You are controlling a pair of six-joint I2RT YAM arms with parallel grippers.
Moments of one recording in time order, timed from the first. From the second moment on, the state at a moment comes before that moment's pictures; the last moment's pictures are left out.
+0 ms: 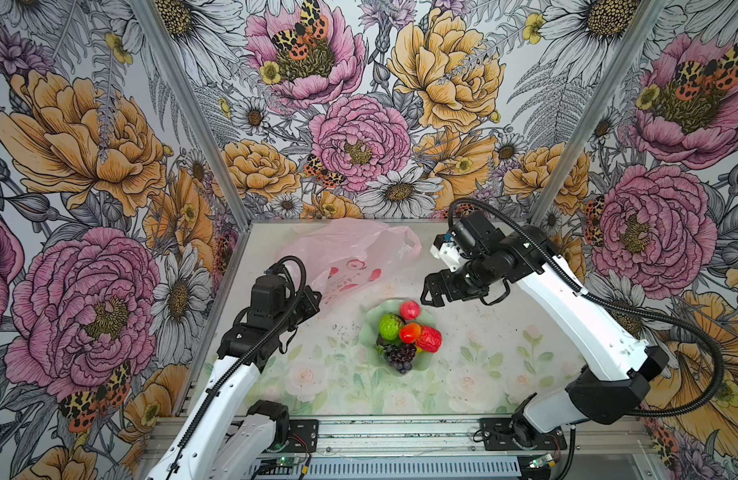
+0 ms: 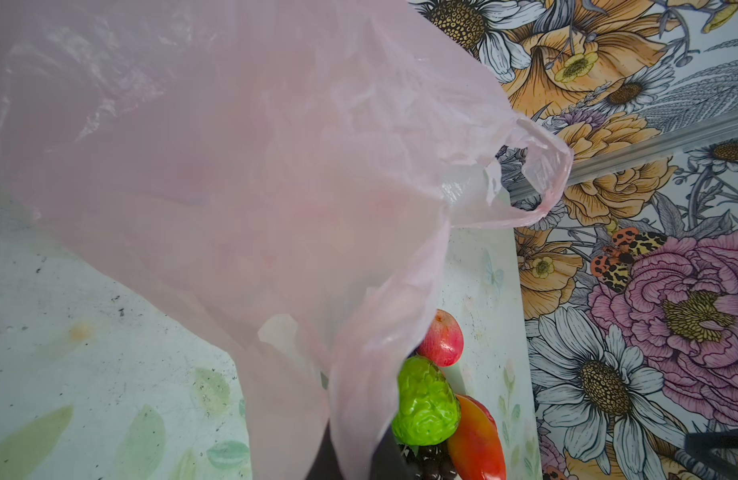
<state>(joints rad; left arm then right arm) -0.22 0.82 0.77 -0.53 0.22 -0.74 0.66 1.53 1.85 -1.53 -0.22 0.31</state>
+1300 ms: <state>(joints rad) -0.23 0.82 0.77 -0.55 0.22 -0.74 0.89 1.84 1.88 -1.53 0.00 0.11</state>
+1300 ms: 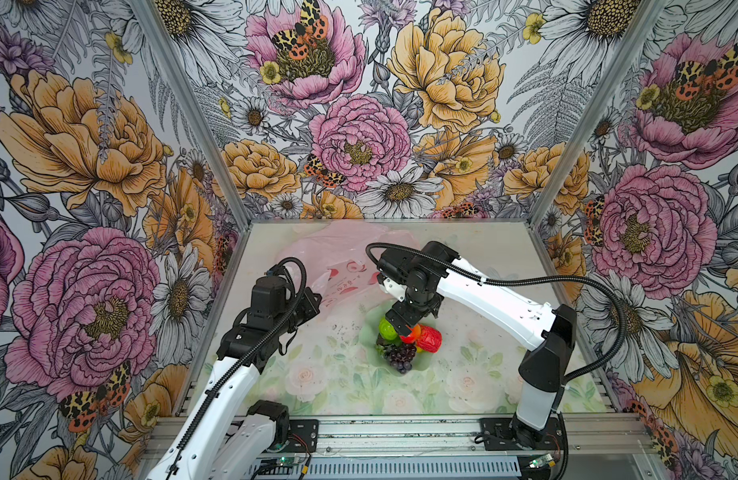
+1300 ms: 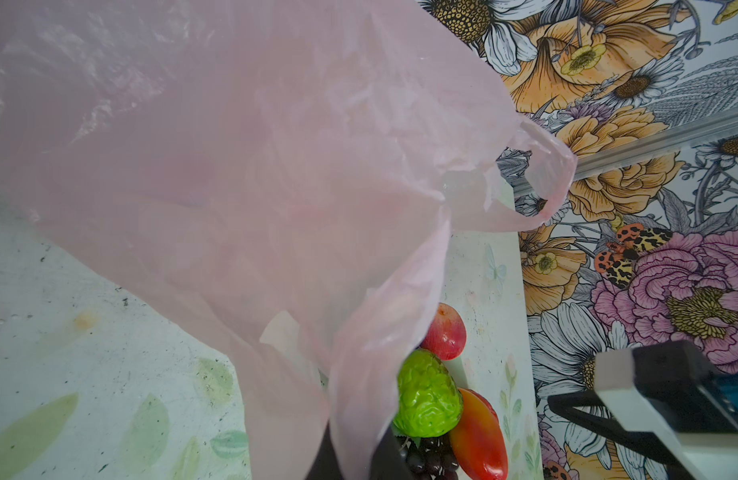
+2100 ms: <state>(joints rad) -0.23 0.83 0.77 -0.55 0.22 -0.74 0.88 1.87 1.72 -1.43 0.01 0.09</state>
